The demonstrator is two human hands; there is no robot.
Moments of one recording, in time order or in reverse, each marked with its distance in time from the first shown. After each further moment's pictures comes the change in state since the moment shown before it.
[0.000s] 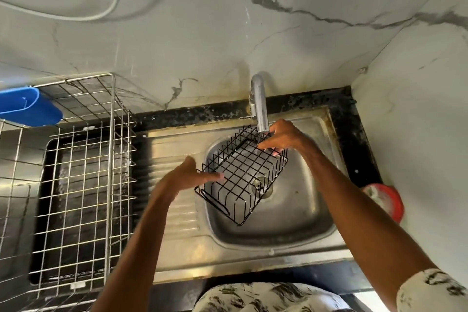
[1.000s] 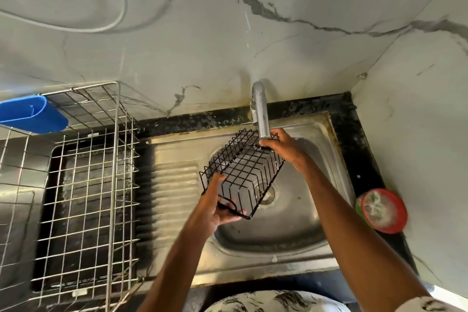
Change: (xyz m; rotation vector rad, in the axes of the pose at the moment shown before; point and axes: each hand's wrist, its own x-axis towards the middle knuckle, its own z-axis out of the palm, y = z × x) left_hand -0.044 0.009 0.076 -1.094 -0.040 -0.229; right_hand 0.002 0.026 0.031 0.429 0.098 0.010
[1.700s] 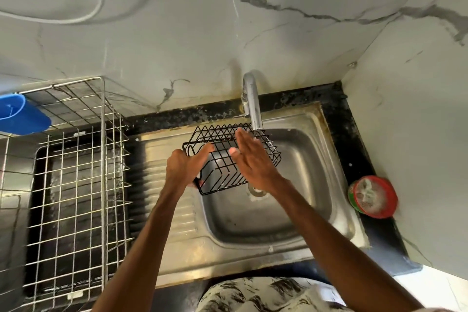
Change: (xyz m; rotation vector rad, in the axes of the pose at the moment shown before) left_hand 0.016 0.077 -0.009 0.736 0.384 0.430; right_hand -0.051 0.006 0.076 -0.516 0.019 -0.431
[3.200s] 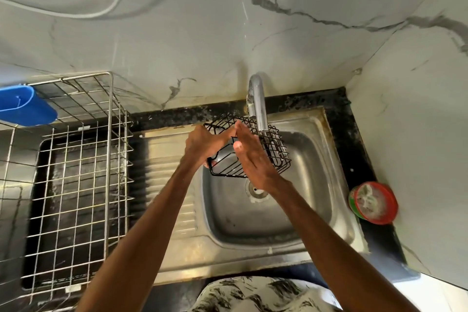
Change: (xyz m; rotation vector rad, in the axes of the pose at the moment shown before) left_hand 0.030 0.042 0.022 0.184 -0.003 0.152; right_hand -0.003 -0.022 -0.010 0.227 0.141 -0.108
